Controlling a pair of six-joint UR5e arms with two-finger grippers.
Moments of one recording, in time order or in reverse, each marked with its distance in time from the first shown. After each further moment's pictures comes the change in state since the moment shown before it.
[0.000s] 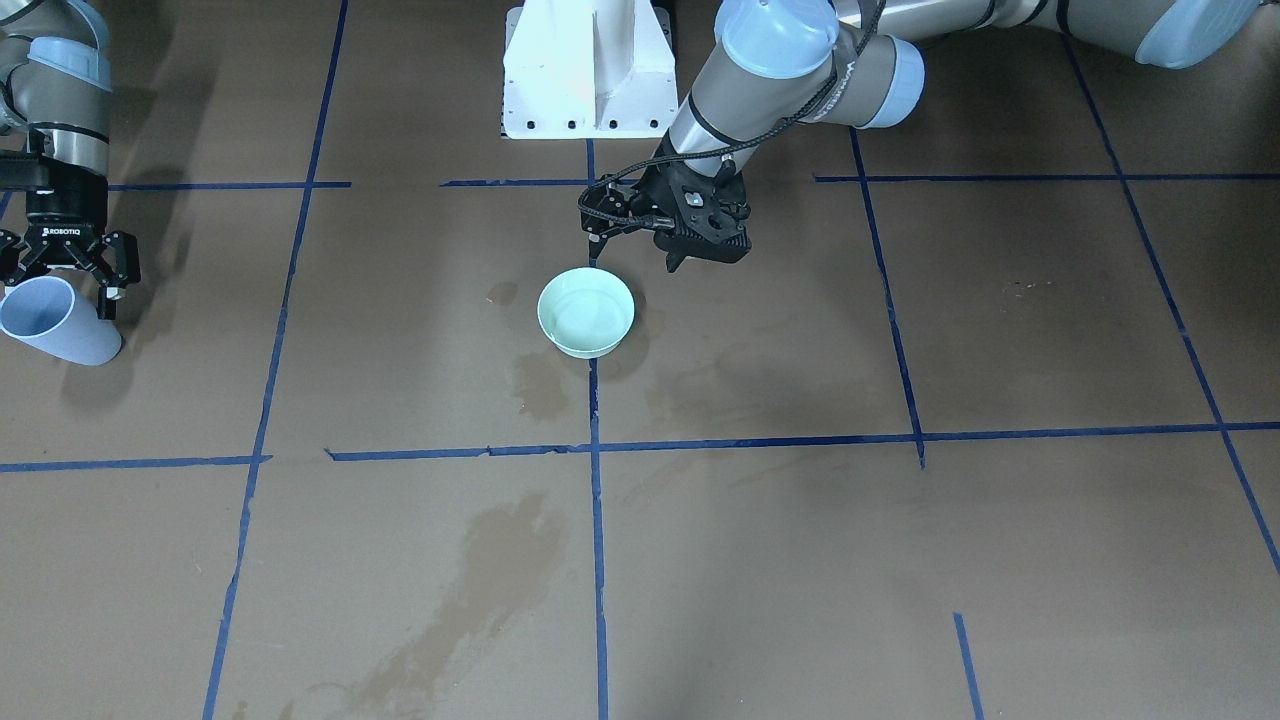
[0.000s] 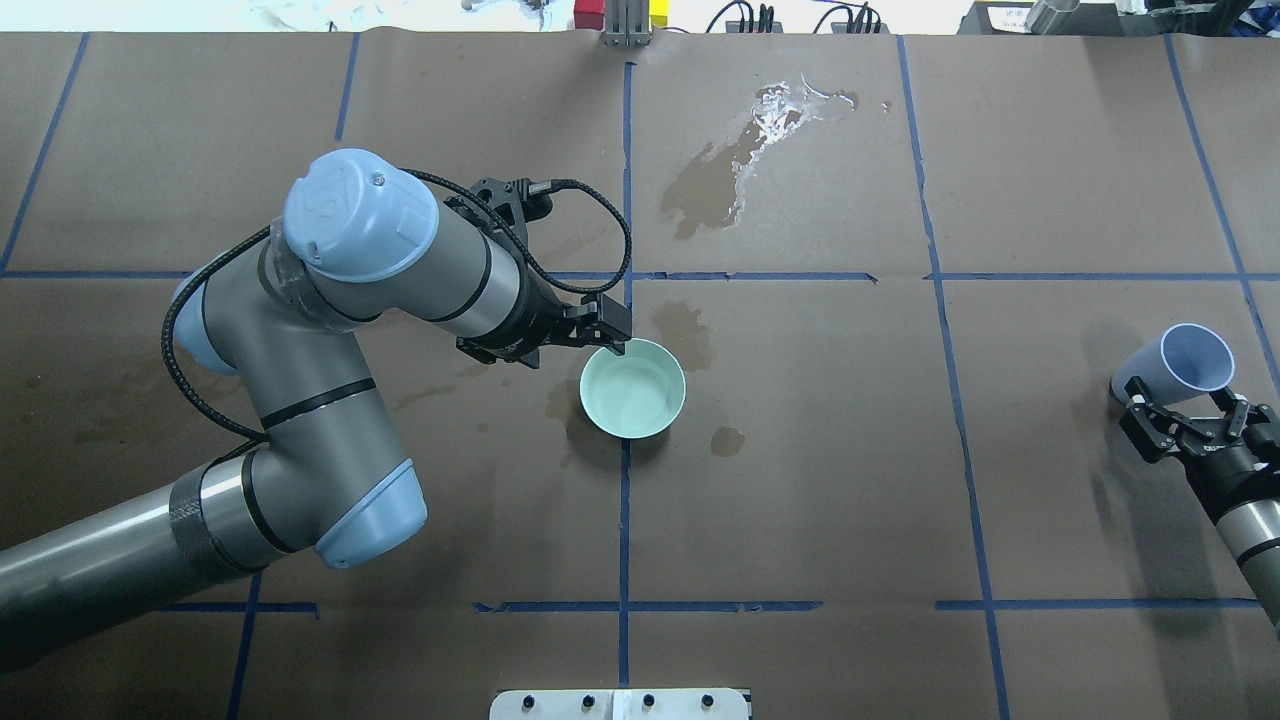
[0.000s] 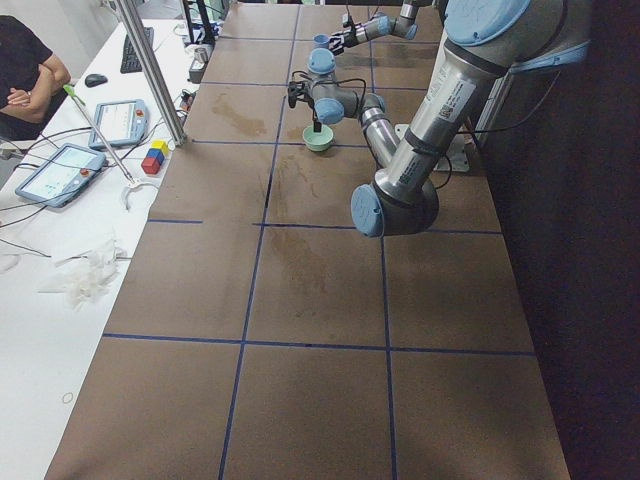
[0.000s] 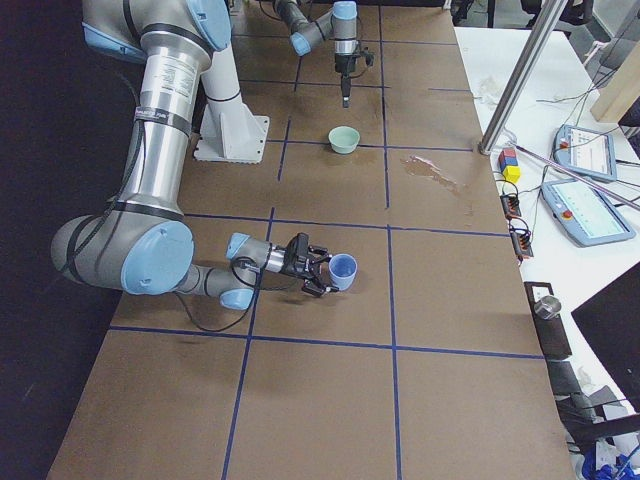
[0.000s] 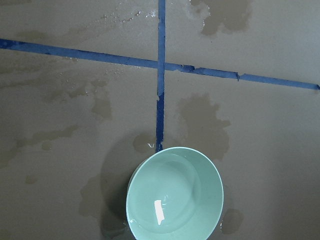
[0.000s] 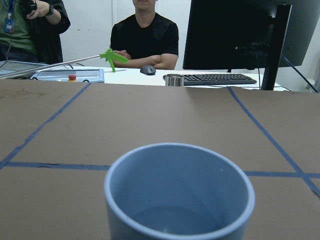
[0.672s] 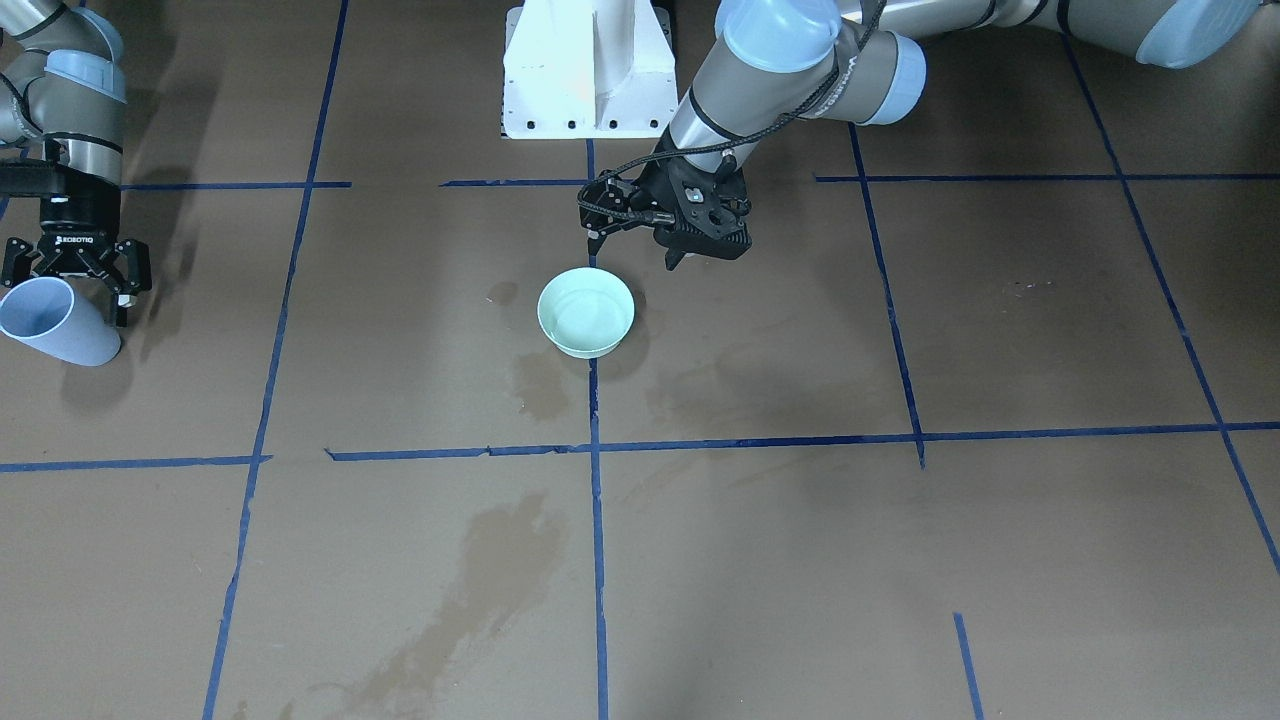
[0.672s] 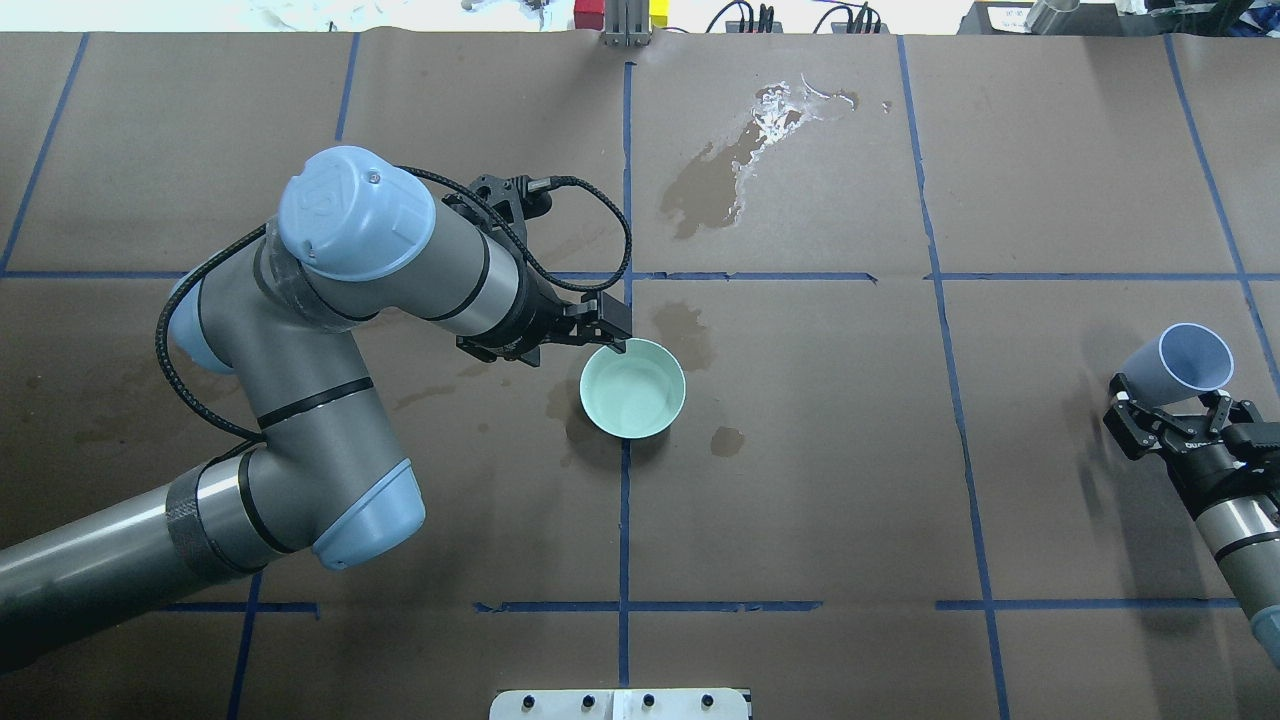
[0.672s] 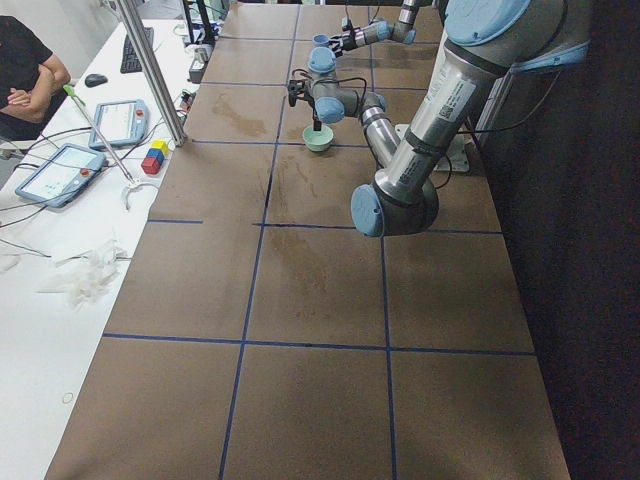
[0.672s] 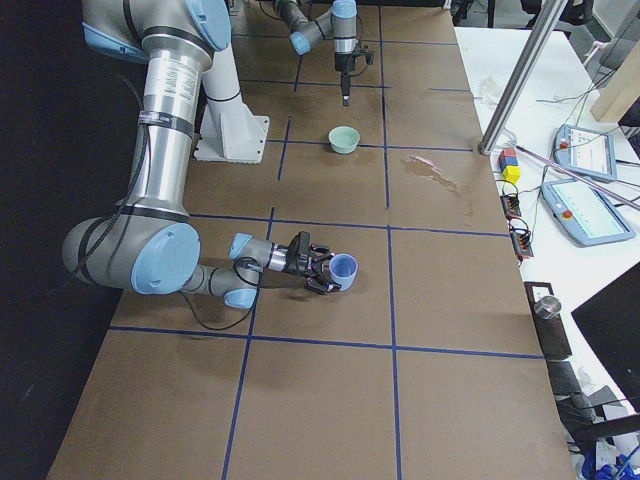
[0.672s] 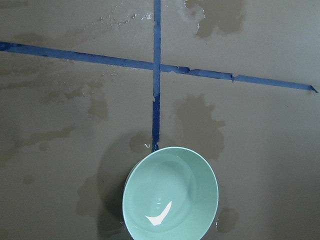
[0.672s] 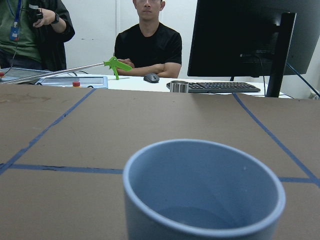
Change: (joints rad) left arm -0.001 0.001 -0.008 0.000 0.001 0.000; right arm 0.000 0.042 -0.032 0.013 -0.019 -0.034
